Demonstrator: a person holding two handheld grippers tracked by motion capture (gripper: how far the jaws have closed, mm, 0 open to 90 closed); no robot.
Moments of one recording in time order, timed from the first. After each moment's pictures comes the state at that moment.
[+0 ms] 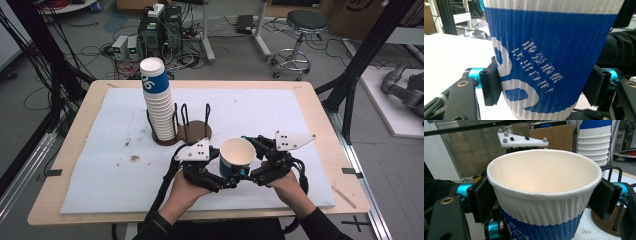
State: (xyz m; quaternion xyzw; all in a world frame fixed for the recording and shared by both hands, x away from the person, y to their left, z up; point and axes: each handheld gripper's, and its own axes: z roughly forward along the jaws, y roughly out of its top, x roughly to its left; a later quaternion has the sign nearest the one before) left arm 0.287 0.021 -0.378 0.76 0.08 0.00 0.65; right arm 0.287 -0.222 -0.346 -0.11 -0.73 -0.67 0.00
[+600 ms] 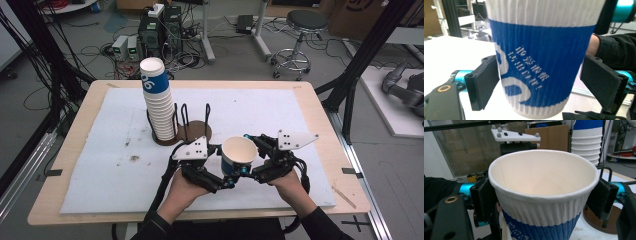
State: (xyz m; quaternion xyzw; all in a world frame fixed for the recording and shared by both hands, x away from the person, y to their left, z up) left arm 0.288 0.026 -0.373 0.75 0.09 0.02 0.65; right arm 0.289 -0.228 -0.346 -0.12 -0.73 -0.67 -0.02
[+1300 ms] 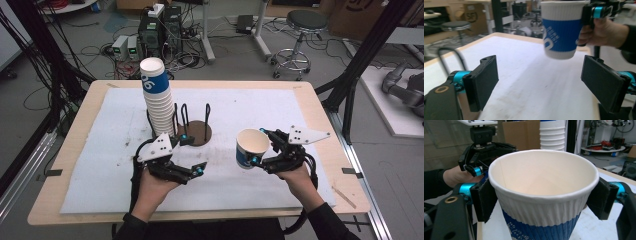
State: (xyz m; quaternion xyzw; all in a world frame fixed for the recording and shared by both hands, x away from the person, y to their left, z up) left arm 0.285 0.105 -0.369 0.75 0.17 0.15 0.62; right arm 0.305 -0.261 -0.354 -0.17 -0.74 -0.64 -0.08
